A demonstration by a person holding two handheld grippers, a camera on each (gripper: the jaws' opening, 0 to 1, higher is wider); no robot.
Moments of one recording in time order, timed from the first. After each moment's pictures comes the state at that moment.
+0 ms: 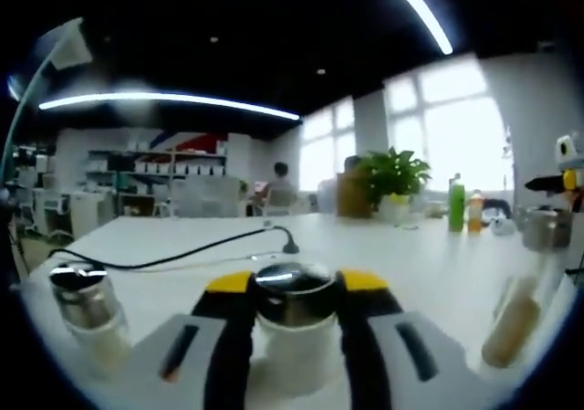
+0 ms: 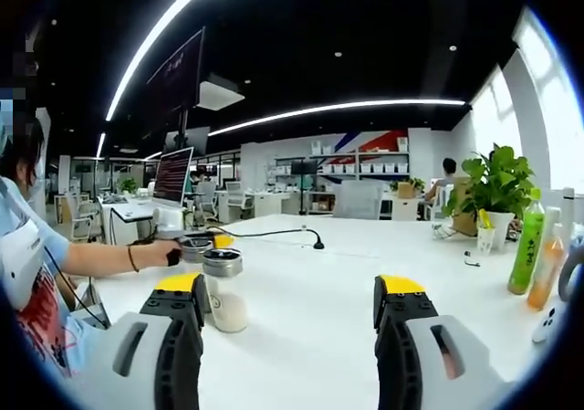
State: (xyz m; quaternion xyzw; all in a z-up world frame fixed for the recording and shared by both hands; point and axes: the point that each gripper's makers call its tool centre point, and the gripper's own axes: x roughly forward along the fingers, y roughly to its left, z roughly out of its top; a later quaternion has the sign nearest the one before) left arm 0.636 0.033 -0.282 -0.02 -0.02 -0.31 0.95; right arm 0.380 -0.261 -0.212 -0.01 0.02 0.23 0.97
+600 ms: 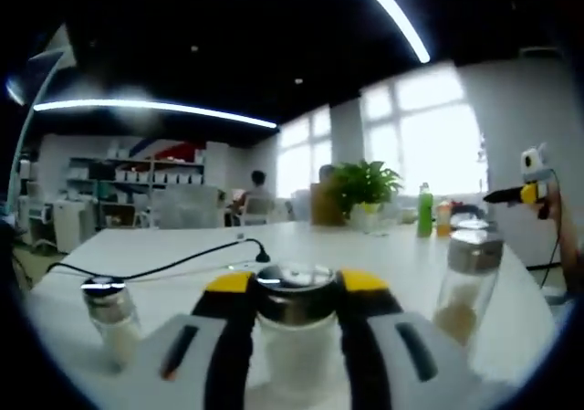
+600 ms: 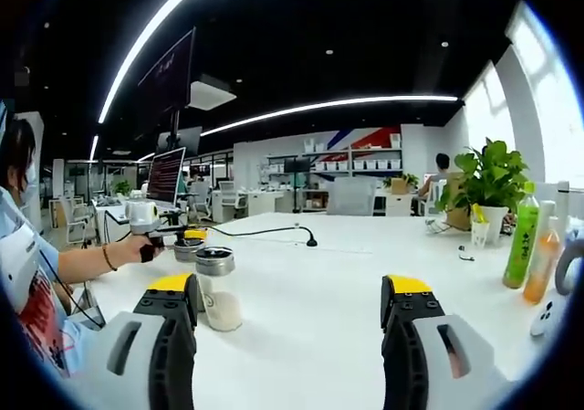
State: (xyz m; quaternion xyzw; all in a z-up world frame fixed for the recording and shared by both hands) left arm 0.570 0.033 -0.256 -0.02 -0.03 -0.37 0.93; right arm 0.380 -0.269 -0.214 0.00 0.02 0.21 0.98
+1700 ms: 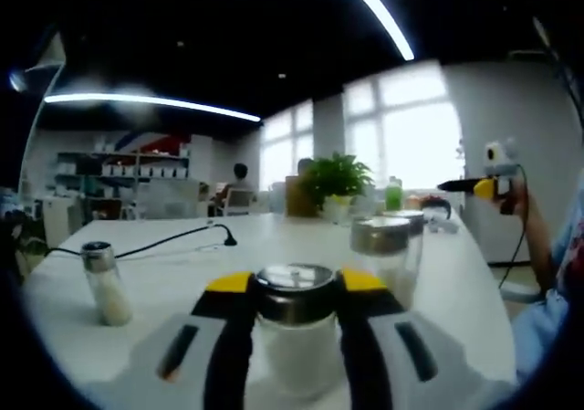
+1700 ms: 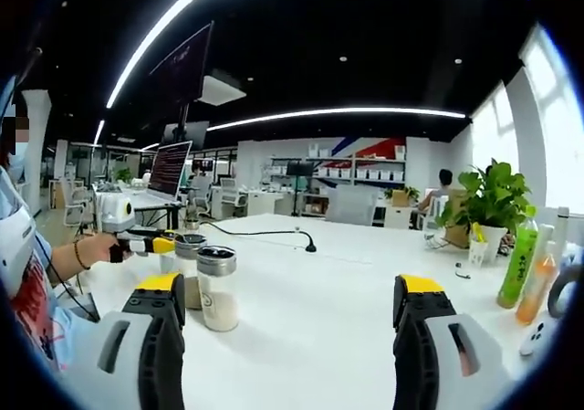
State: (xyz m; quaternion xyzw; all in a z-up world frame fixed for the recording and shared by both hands) left arm 0.491 0.018 -0.272 -0.01 -0.02 -0.40 0.92; right arm 0.382 -0.267 -0.207 -0.03 0.01 0.21 0.98
